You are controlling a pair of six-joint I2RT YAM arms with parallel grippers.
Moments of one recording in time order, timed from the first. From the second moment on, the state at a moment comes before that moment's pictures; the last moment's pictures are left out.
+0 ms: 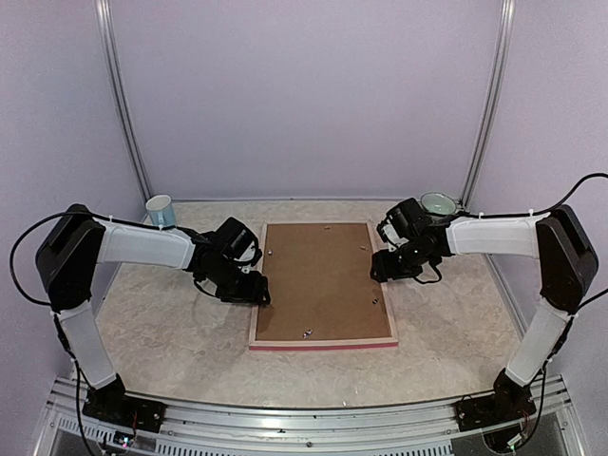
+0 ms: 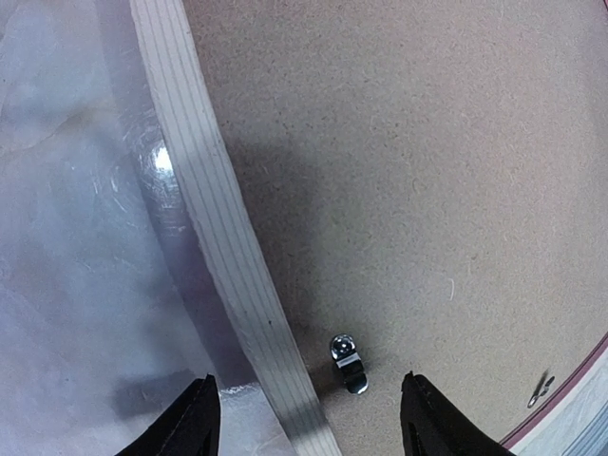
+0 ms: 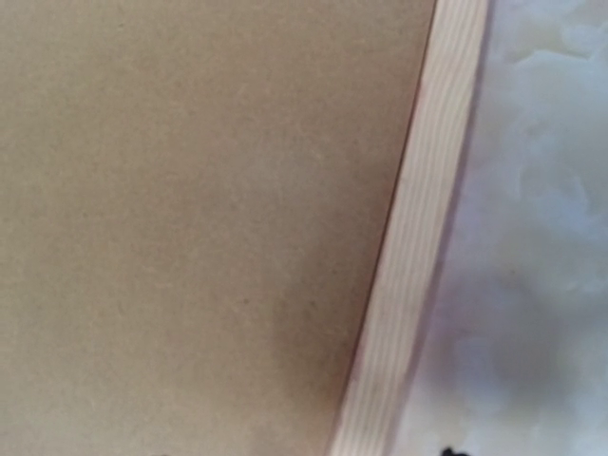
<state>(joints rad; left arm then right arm) -0.68 1.82 1.11 -0.41 0.12 -0.46 0.56 1.72 1.12 -0.40 0.00 0.31</state>
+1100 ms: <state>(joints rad) -0.68 1.85 1.12 -0.41 0.10 -0.47 0.56 1.72 1.10 -0.38 0.00 0.31</state>
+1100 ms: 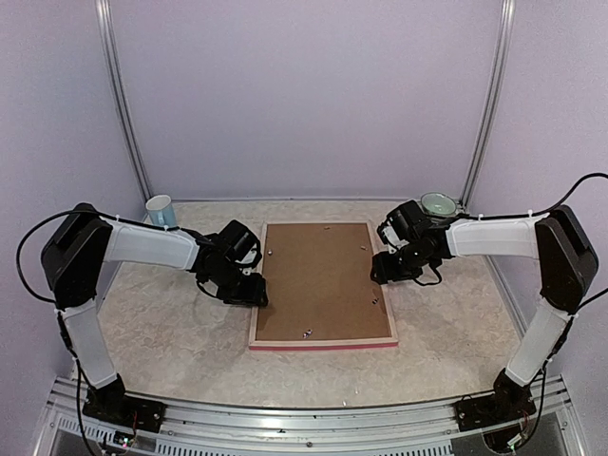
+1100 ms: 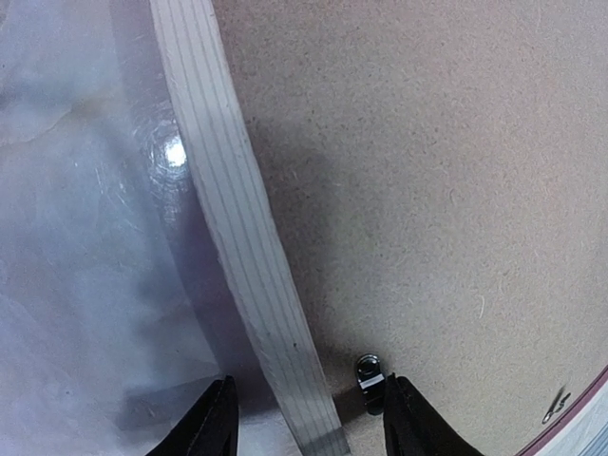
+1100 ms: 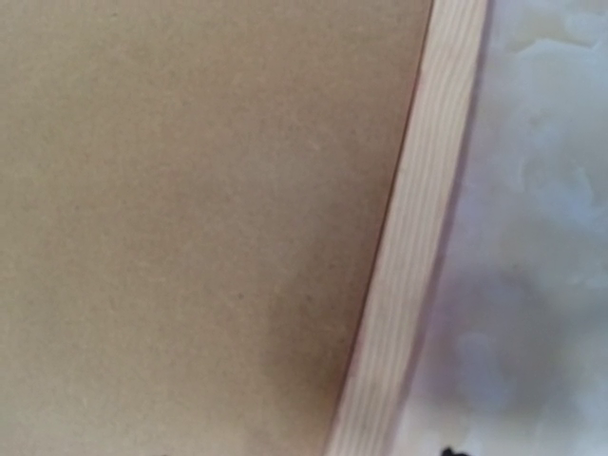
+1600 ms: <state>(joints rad) -0.68 1.86 1.12 -0.41 0.10 -0.47 0.56 1.72 1.10 -0.38 0.00 0.31</state>
